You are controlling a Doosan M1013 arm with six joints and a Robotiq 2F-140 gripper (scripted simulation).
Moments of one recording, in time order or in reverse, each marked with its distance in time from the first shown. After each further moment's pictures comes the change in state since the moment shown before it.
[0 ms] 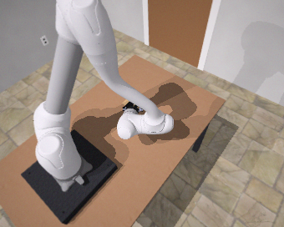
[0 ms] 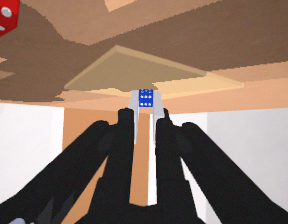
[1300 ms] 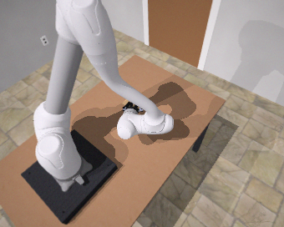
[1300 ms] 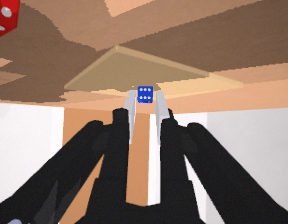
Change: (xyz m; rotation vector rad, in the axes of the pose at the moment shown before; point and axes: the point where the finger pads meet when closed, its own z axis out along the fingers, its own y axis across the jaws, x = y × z) arm 0.000 0.000 0.000 0.000 0.000 0.000
